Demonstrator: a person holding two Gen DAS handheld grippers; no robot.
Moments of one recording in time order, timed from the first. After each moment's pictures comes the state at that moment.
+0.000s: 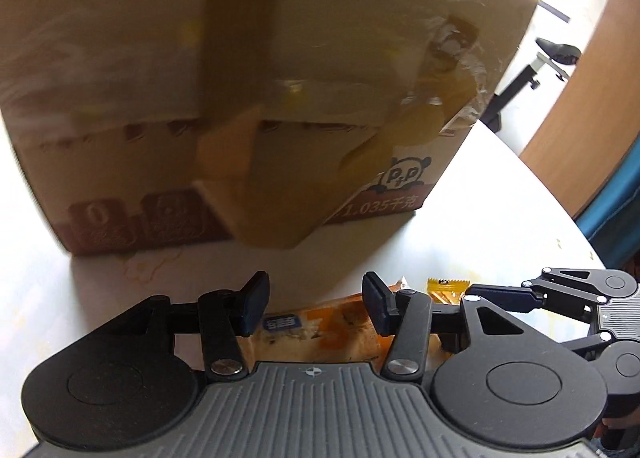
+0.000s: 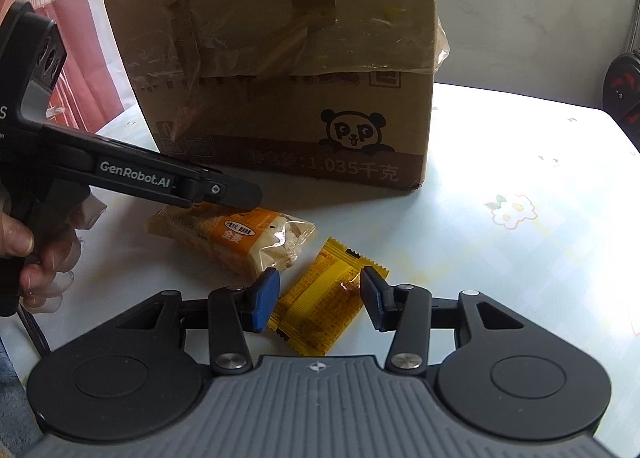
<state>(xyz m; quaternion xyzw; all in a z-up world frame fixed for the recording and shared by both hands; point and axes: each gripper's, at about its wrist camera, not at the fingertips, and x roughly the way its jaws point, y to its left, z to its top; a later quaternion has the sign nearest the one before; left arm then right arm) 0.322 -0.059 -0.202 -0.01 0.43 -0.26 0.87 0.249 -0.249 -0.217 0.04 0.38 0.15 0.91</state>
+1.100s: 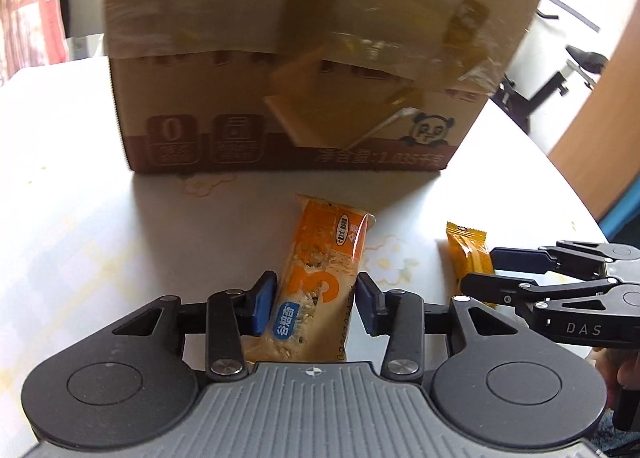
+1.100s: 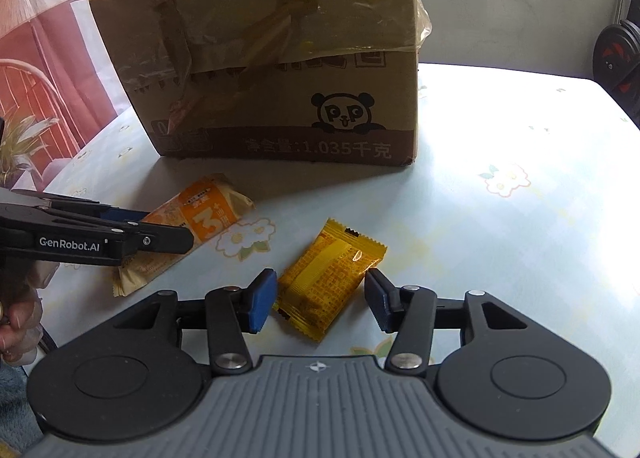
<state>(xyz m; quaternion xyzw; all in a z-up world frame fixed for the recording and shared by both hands) 0.282 -0.041 -0.219 -0.01 0.44 -0.21 0.88 0.241 -0.252 -0.220 0.07 0.40 0.14 0.90</state>
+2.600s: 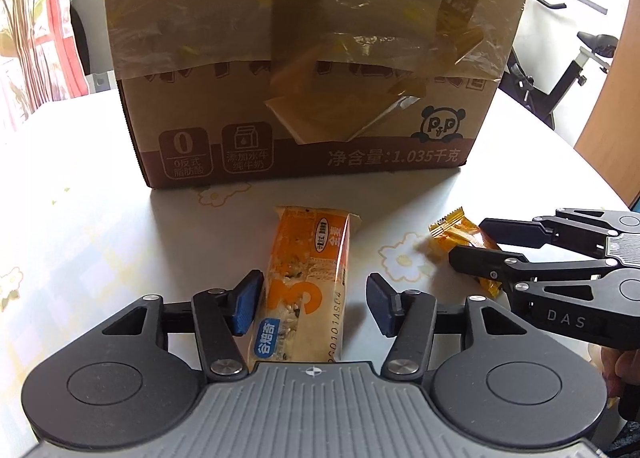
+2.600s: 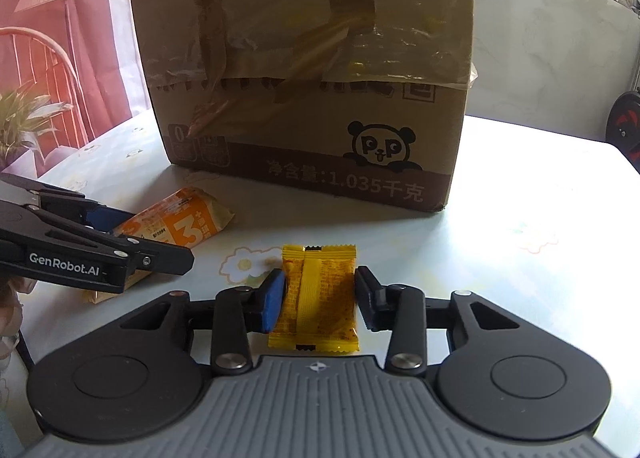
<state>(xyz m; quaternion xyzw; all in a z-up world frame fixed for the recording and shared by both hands) 0.266 -0.054 -0.224 0.04 0.40 -0.17 0.90 0.235 -0.229 -0.234 0.01 0.33 0.16 0.93</state>
